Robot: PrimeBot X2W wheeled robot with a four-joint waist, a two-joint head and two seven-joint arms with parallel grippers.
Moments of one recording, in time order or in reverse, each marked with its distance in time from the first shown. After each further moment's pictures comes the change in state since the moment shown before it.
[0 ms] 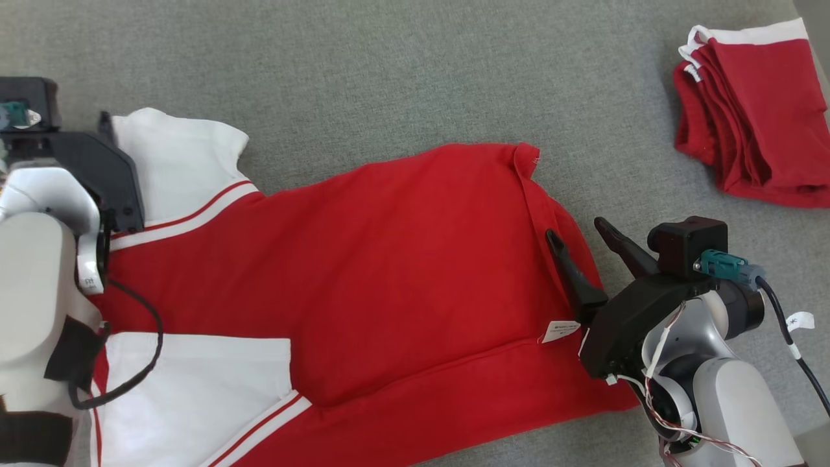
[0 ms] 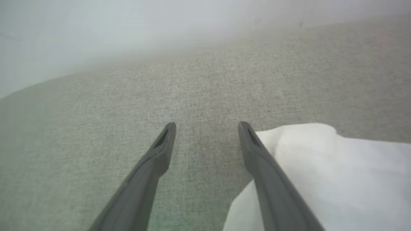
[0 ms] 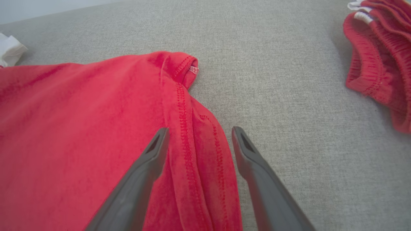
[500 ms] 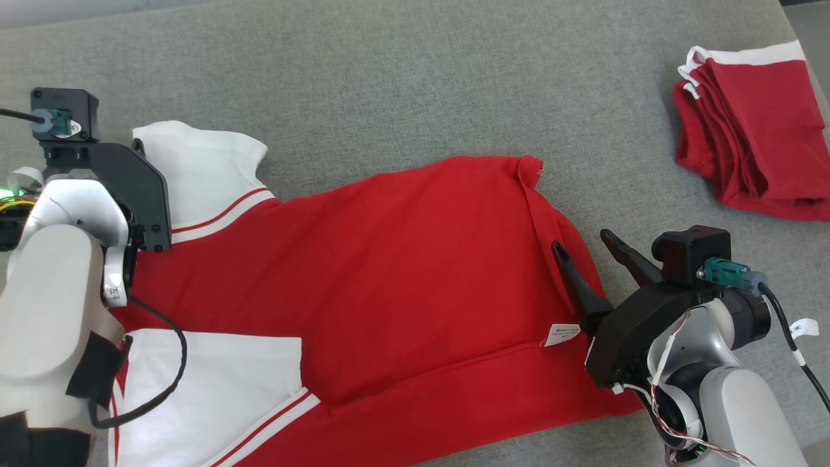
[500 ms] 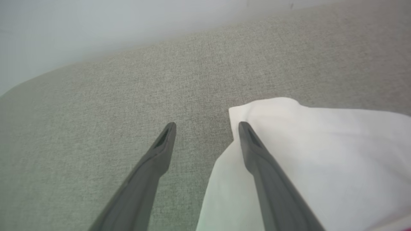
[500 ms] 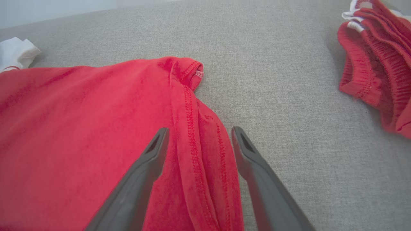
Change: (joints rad) left arm 0.041 -0.001 -0.051 -0.085 0.007 0.021 0.134; right arm 0.030 -0.004 -0.013 -0.013 -0.006 0.000 0.028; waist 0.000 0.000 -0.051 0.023
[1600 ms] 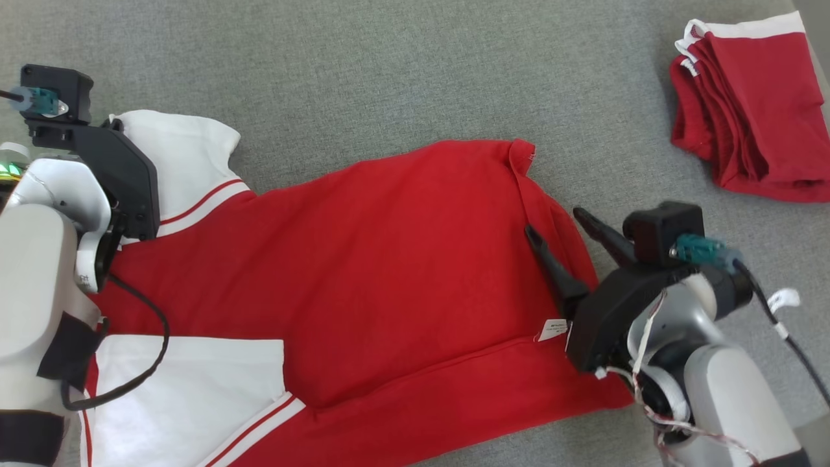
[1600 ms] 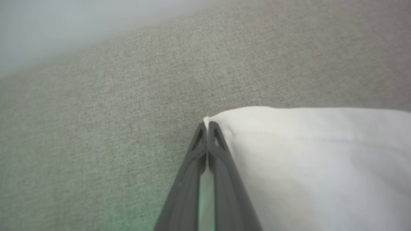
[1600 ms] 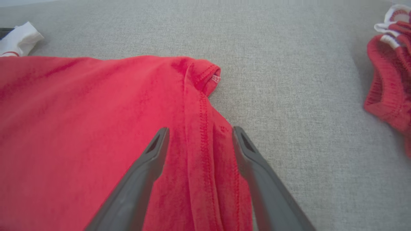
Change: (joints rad) left arm -0.057 0.044 -0.038 0.047 -0.071 -0.125 0.034; right arm -0.067 -0.024 0.082 -0.019 -0.003 0.000 0.039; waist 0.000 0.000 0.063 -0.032
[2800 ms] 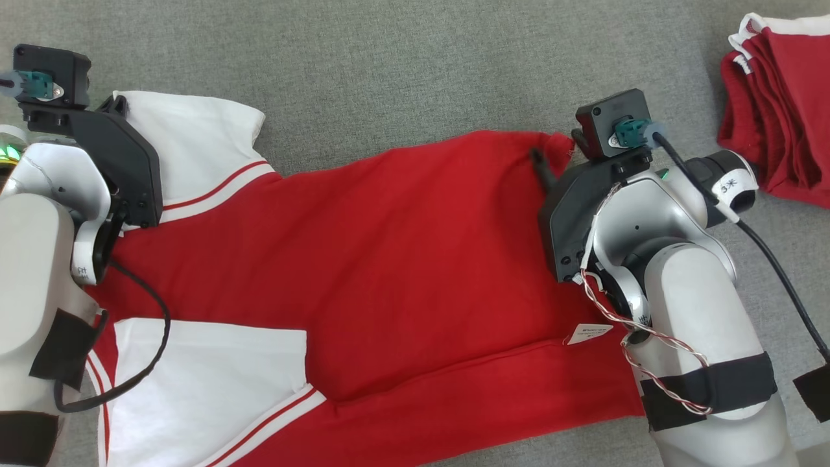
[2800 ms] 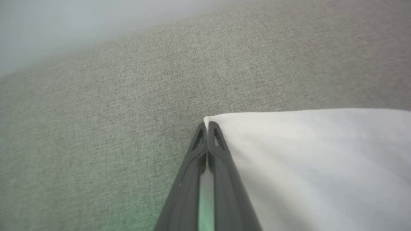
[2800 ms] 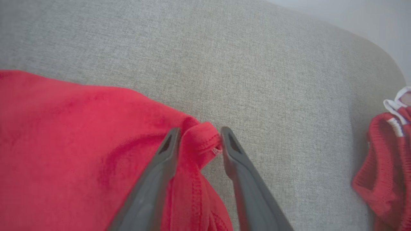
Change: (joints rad) left arm -0.003 0.019 -0.024 -0.089 -0.042 0.001 0.005; right arm -0.298 0.070 -0.001 0.170 -0.274 0.000 0.206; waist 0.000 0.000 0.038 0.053
